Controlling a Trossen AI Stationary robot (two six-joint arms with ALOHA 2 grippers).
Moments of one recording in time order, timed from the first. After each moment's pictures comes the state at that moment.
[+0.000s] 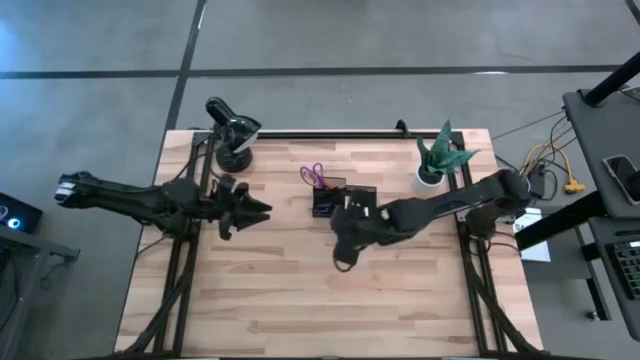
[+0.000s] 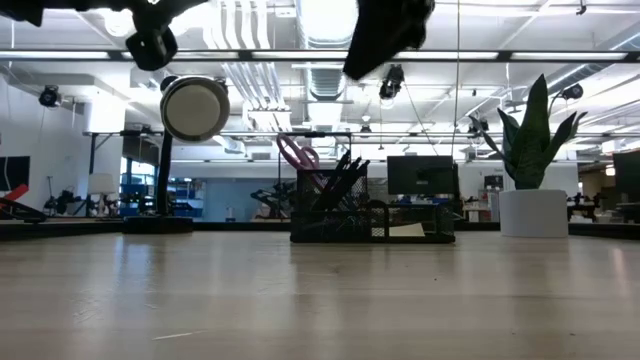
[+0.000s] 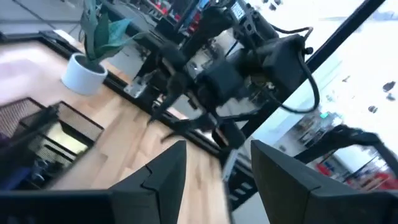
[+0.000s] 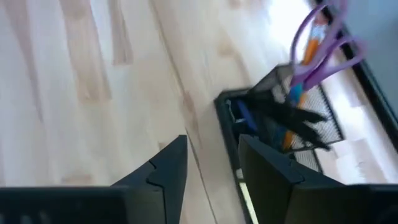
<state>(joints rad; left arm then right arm) -0.14 0.65 0.50 0.18 -0.08 -0.68 0.25 1.74 1.52 -0.81 0.48 0.40</state>
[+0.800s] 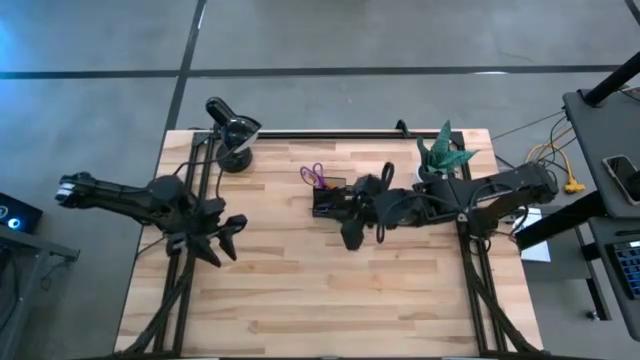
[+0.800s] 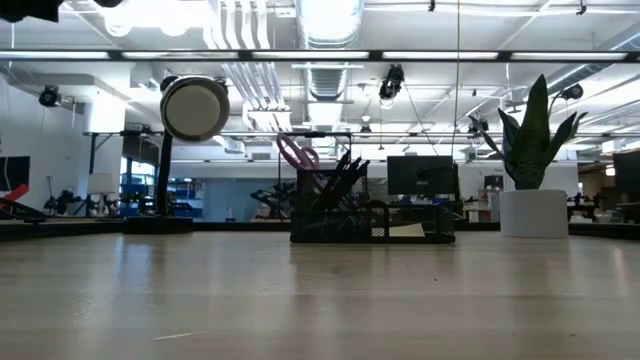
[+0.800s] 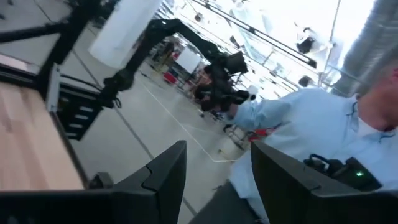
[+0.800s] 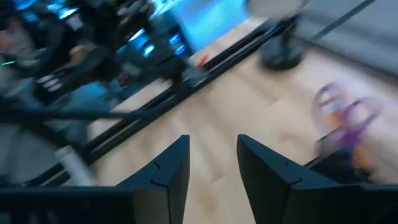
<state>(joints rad) -0.15 0.59 0.48 0.33 0.70 -0.78 0.26 1.51 1.54 -0.53 0.44 0.73</state>
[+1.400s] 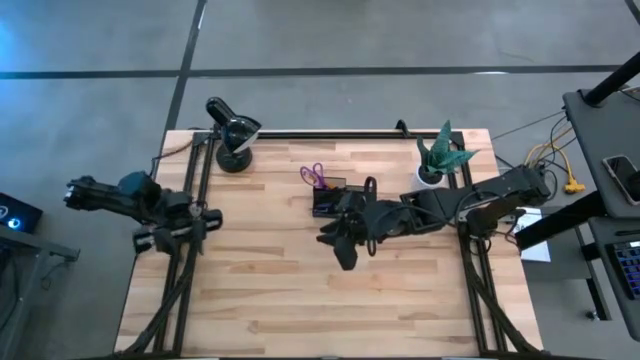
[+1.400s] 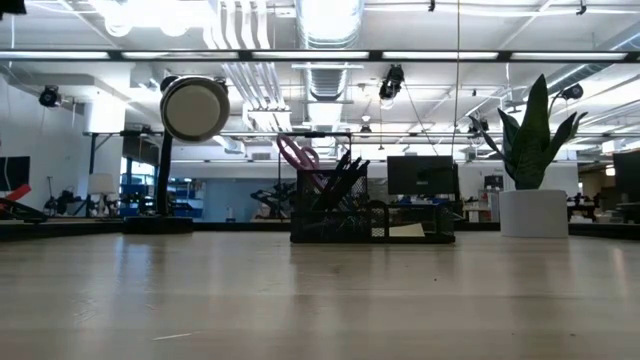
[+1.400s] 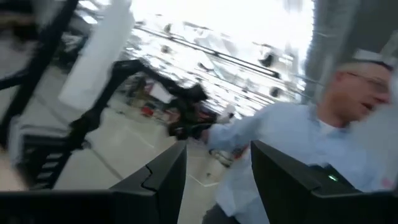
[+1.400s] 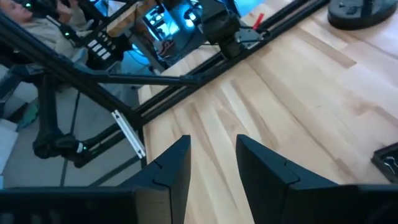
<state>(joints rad) -0.21 0.41 0.44 0.34 0.67 -0.77 0.28 1.59 1.53 -0.43 0.24 0.77</state>
